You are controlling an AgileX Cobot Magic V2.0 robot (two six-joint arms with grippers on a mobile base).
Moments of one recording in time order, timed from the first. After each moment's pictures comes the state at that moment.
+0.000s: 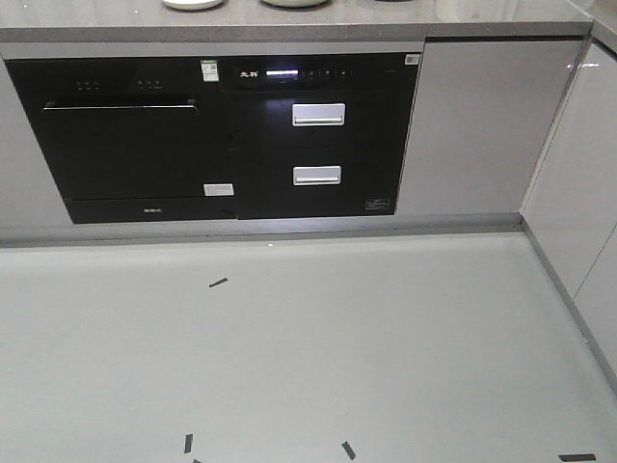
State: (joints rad) left arm -0.01 -0.01 0.02 0.00 -0.01 -0.01; right arm 0.01 -0.01 0.03 0.05 -0.01 -0.06
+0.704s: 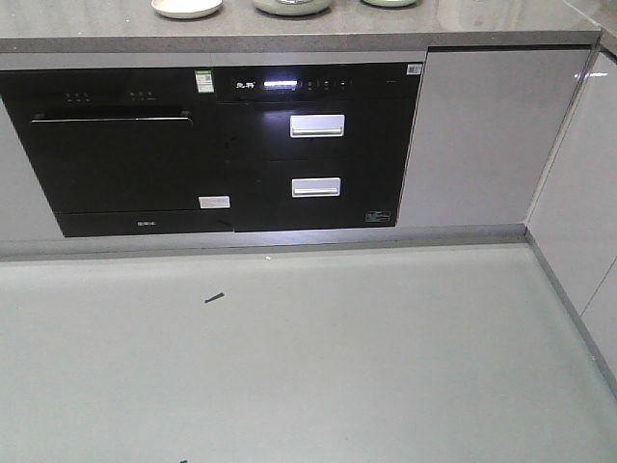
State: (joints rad) left arm -0.01 -0.01 0.02 0.00 -0.01 -0.01; right arm 0.01 -0.01 0.03 0.05 -0.01 -0.06
